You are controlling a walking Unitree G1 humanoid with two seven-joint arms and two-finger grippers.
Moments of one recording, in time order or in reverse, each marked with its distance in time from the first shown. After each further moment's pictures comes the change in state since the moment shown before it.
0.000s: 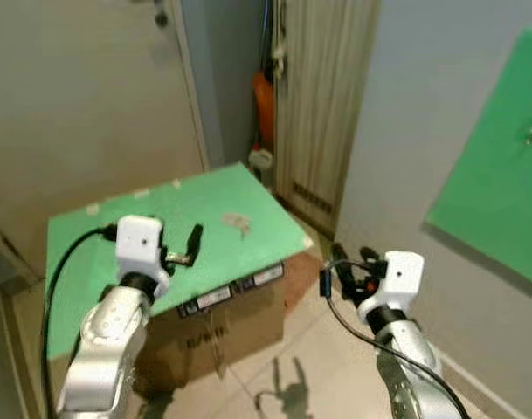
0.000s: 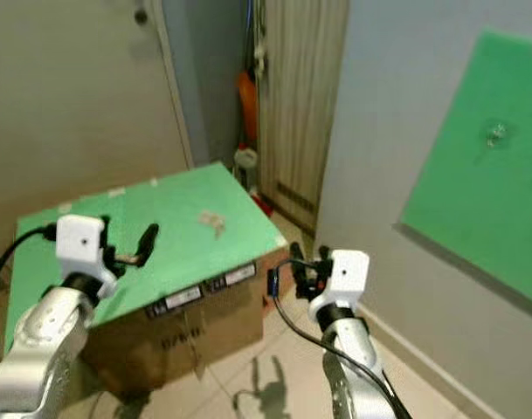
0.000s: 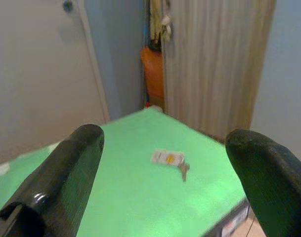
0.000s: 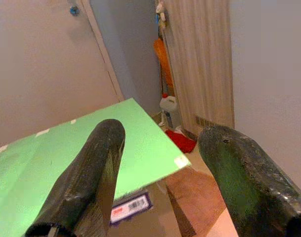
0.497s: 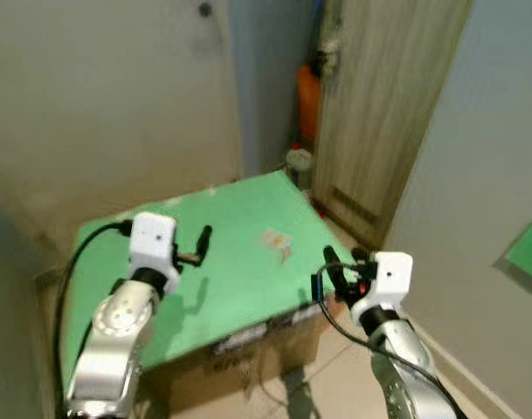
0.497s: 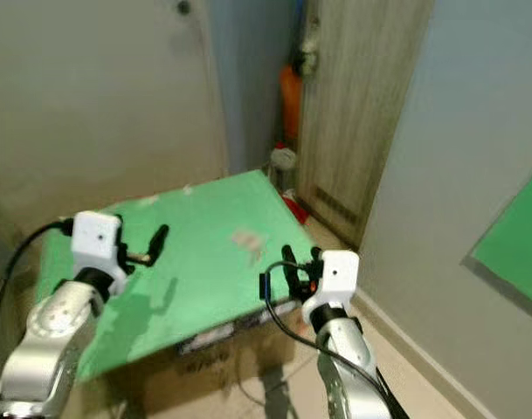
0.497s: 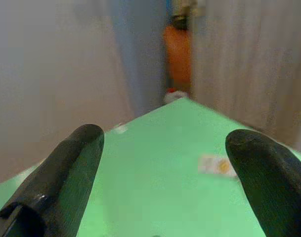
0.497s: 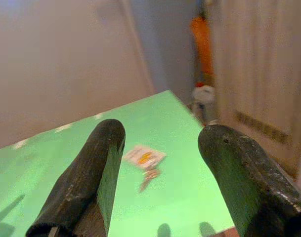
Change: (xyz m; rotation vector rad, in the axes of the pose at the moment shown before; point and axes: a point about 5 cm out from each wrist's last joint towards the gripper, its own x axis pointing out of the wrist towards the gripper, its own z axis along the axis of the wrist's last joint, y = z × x) left arm 0.009 -0.008 -0.002 0.049 0.043 -0.045; right arm 0.001 0.007 -0.004 -0.025 0.023 0.040
